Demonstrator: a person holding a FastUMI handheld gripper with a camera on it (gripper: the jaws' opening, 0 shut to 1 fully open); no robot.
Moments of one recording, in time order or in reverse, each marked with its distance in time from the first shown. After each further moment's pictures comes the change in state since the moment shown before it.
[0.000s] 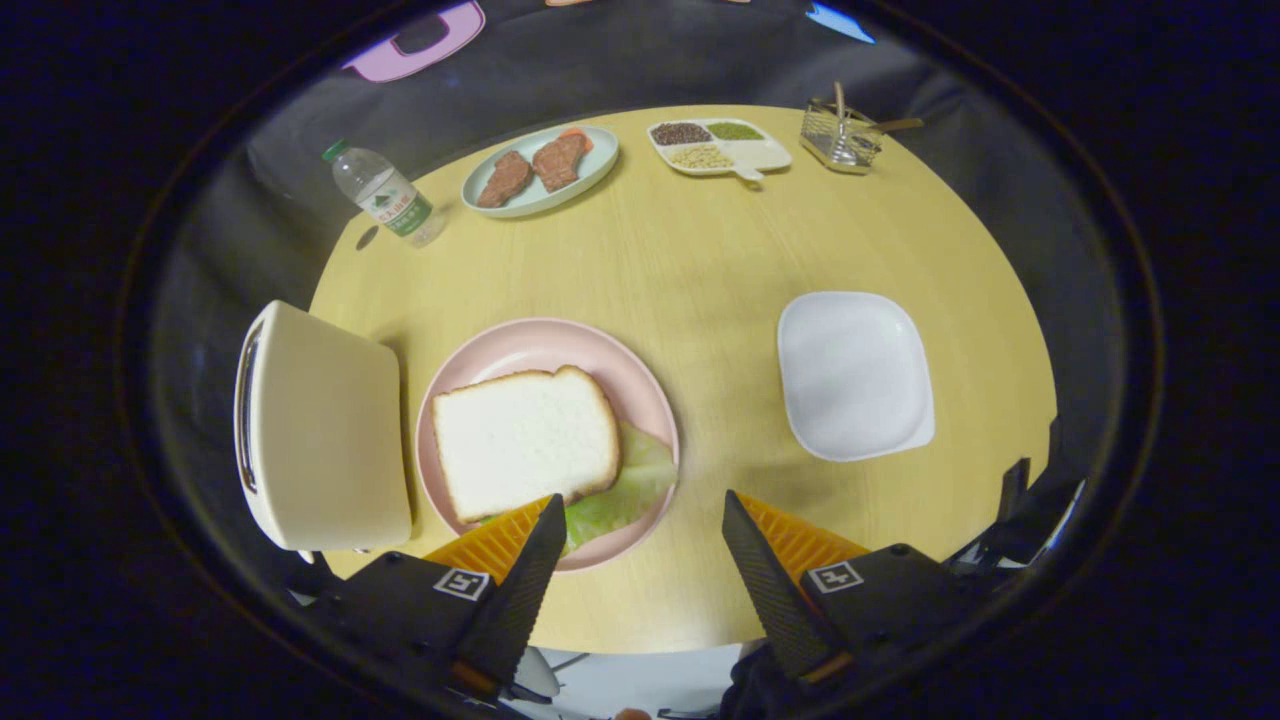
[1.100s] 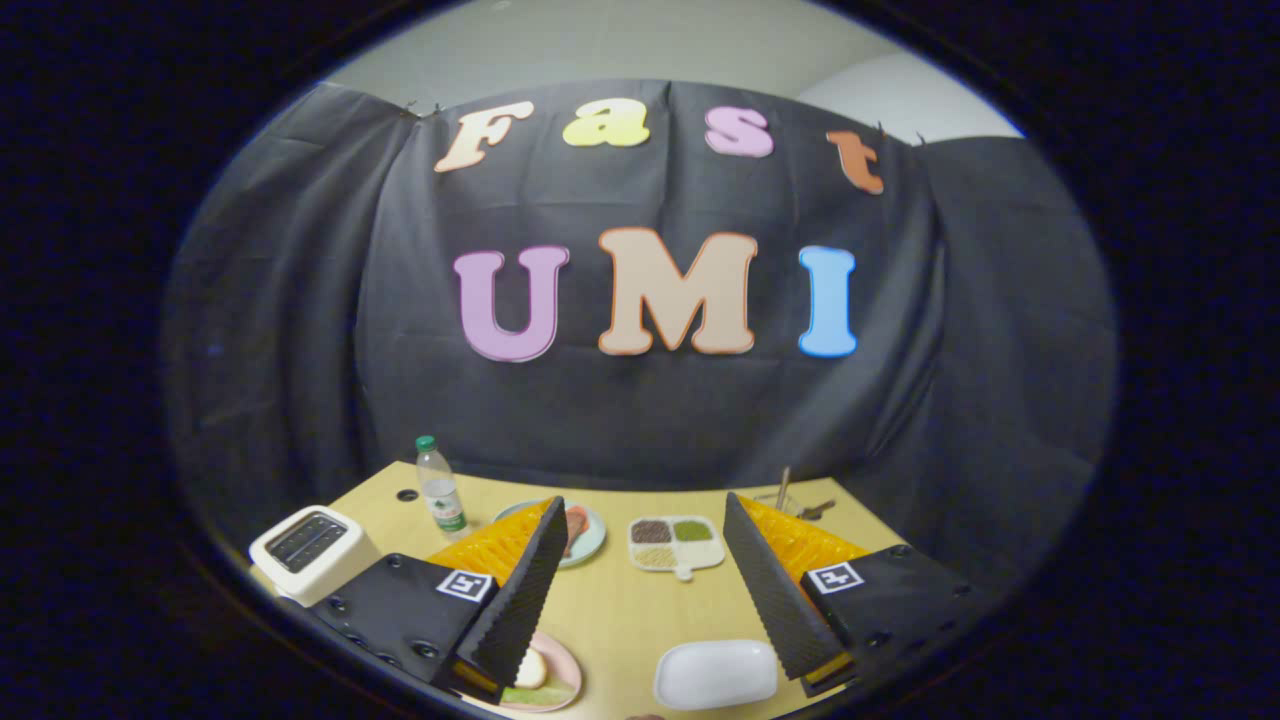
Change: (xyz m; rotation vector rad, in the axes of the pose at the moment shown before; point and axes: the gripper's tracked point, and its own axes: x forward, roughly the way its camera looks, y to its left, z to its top) arm -0.223 -0.047 0.195 -0.160 -1.210 -0.012
